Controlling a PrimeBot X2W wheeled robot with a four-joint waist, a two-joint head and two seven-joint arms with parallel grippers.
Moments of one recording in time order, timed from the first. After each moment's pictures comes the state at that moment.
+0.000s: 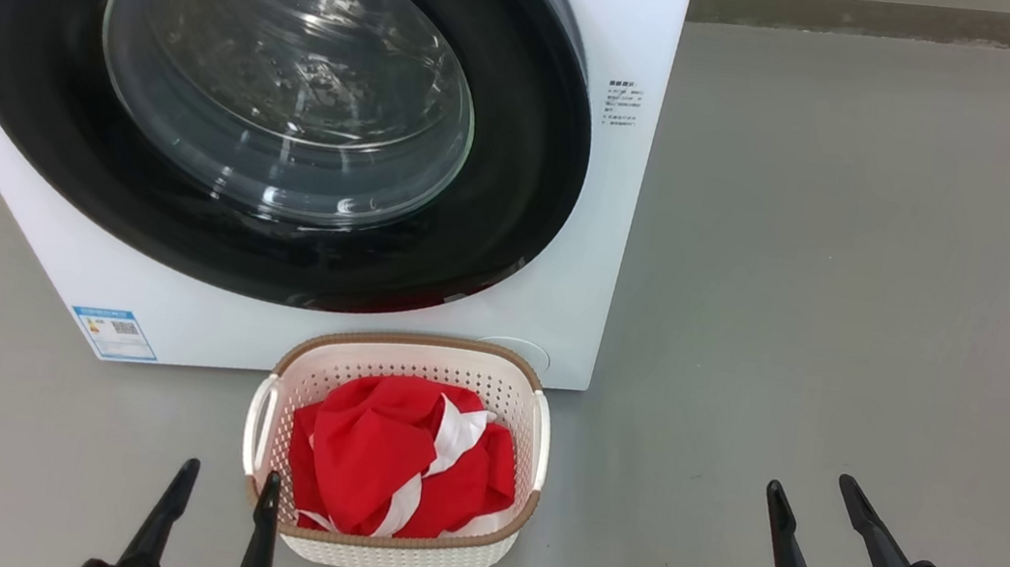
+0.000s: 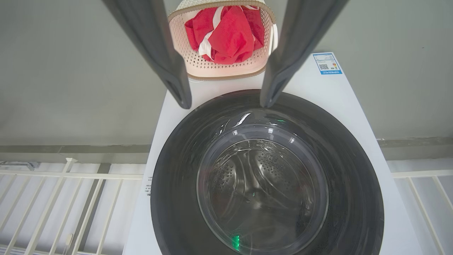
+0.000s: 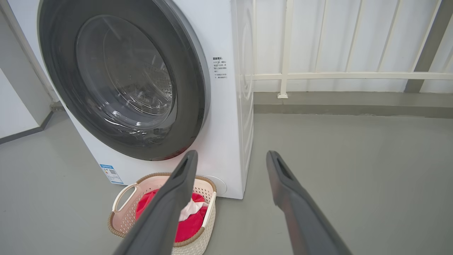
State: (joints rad) left arm 0.06 0.18 -0.23 0.03 -0.27 0.17 -0.19; right arm 0.08 -0.04 0.01 0.12 0.24 0.13 -0.17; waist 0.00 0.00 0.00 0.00
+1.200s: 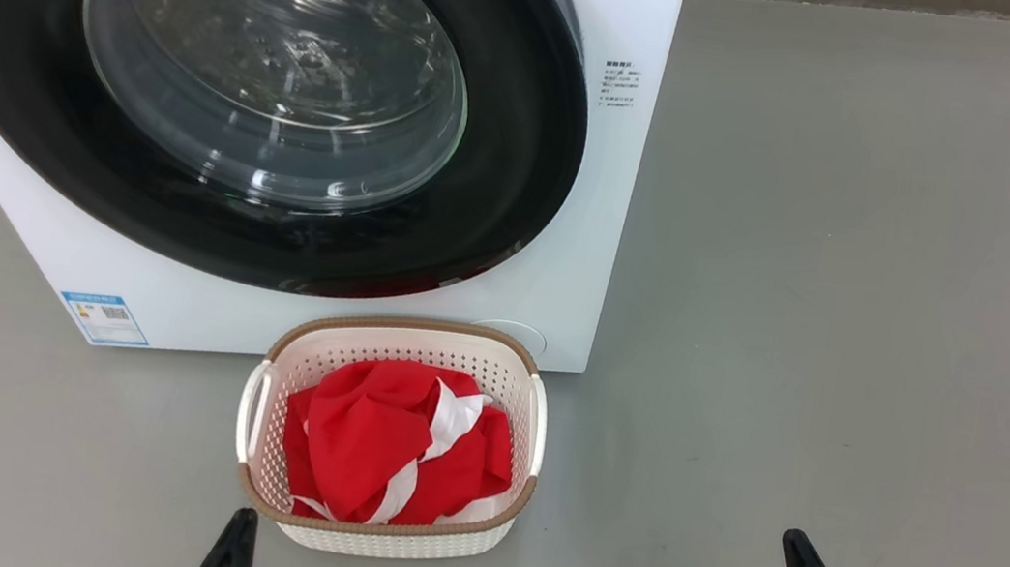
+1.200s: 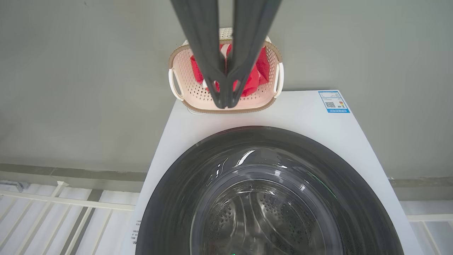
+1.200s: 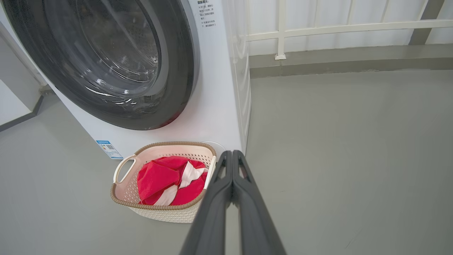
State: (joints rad) left arm 0.07 0.14 -0.26 0.14 -0.30 0.18 -0.19; right arm 0.11 -0.03 0.02 0.22 0.26 0.13 -0.17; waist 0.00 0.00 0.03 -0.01
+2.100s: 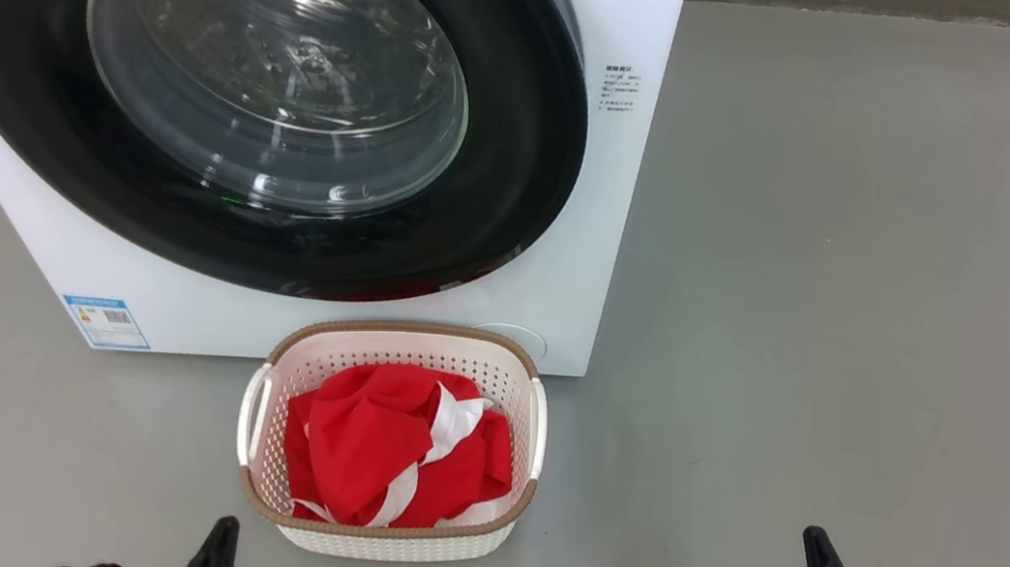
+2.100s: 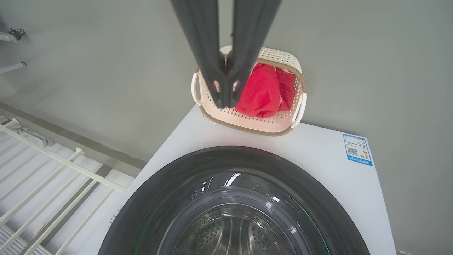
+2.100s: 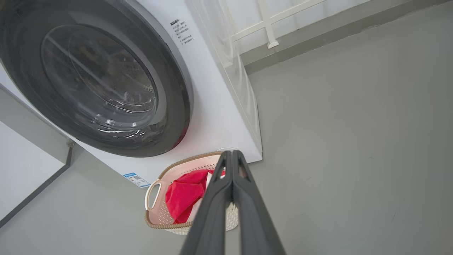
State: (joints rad) left arm 0.06 0.14 -0.21 0.17 -0.60 0.11 -0.14; right arm 0.10 -0.04 0.01 0.23 0.57 0.13 -0.12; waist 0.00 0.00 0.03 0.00
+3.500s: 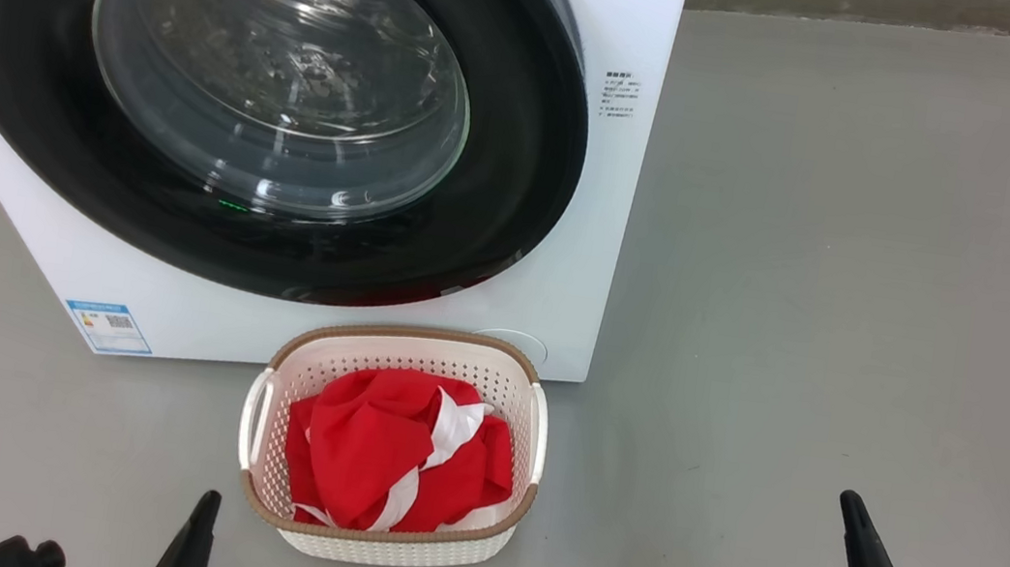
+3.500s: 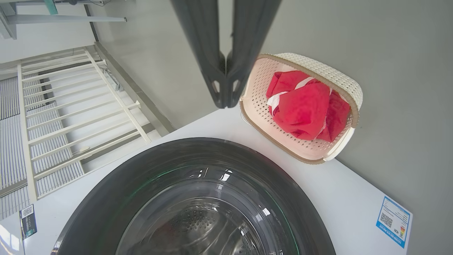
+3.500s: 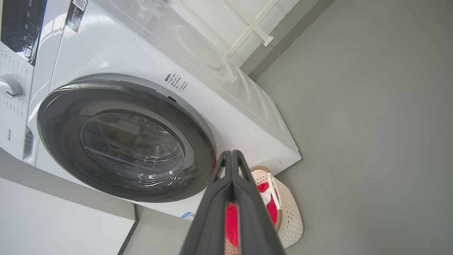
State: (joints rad) left arm 0.01 0.11 -0.10 0.21 -1.05 0.02 -0.05; right arm 0.03 -0.05 -0.02 0.24 1.04 0.13 -0.04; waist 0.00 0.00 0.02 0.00
